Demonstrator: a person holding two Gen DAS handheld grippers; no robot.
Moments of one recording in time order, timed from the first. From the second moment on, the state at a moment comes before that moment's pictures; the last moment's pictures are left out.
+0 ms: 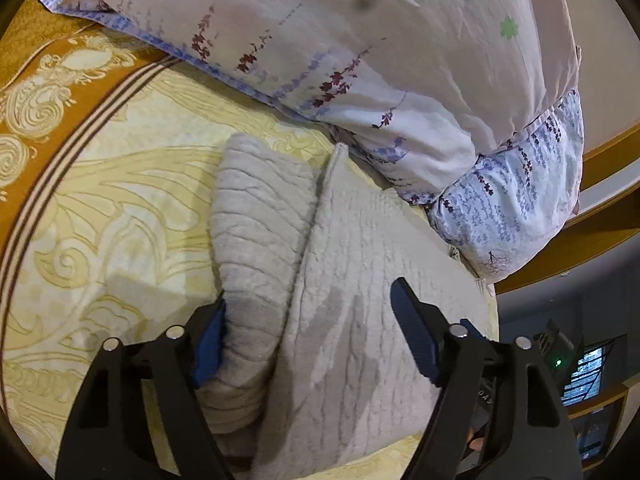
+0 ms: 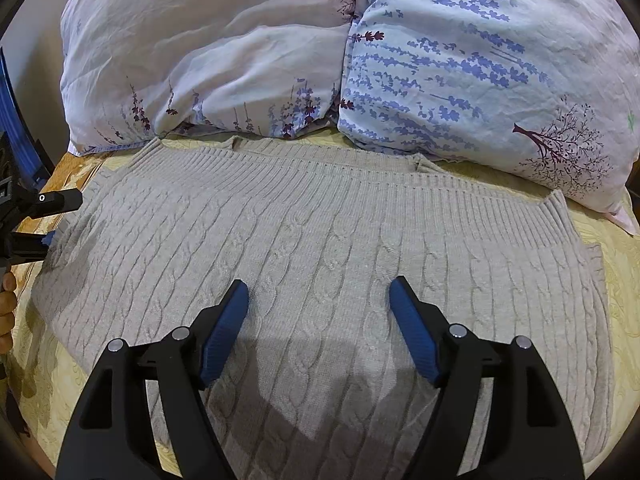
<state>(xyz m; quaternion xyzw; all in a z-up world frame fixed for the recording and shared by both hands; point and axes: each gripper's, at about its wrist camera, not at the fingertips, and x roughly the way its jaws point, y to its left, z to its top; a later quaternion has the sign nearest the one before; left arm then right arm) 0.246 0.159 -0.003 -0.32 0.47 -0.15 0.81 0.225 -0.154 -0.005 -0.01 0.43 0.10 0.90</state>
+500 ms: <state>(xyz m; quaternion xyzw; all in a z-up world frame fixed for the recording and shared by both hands) 0.249 0.152 -0.007 -0.32 0.48 -0.13 0.81 0.226 -0.162 0.001 0.02 0.44 0.12 0.89</state>
